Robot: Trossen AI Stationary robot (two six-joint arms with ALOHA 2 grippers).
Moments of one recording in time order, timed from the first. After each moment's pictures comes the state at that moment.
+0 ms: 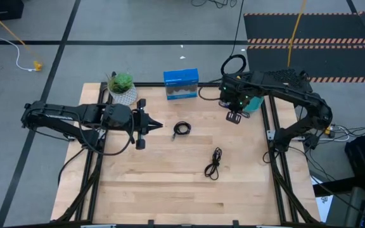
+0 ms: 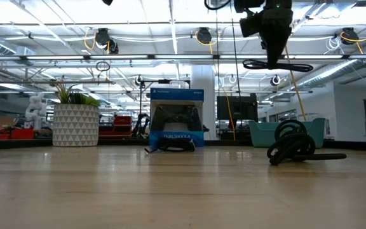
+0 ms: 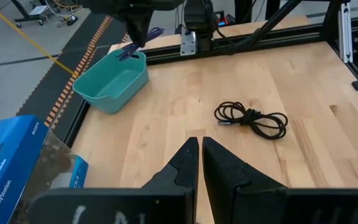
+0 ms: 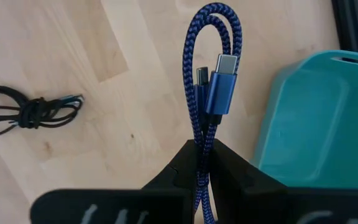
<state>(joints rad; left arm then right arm) -0.10 1.10 1.10 -0.46 -0.19 0.10 -0.41 1.46 1.47 -1.42 0.02 -0.05</state>
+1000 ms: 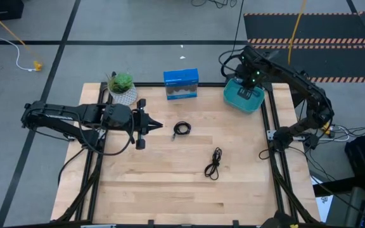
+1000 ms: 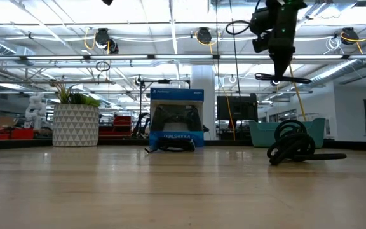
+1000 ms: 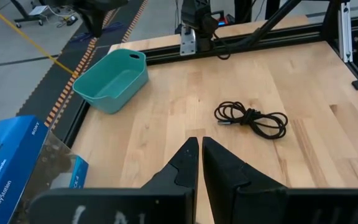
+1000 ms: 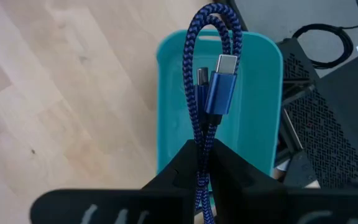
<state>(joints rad) -0.10 1.10 1.10 -0.46 -0.19 0.11 -0.87 1.46 1.47 -1.33 0.03 -0.36</state>
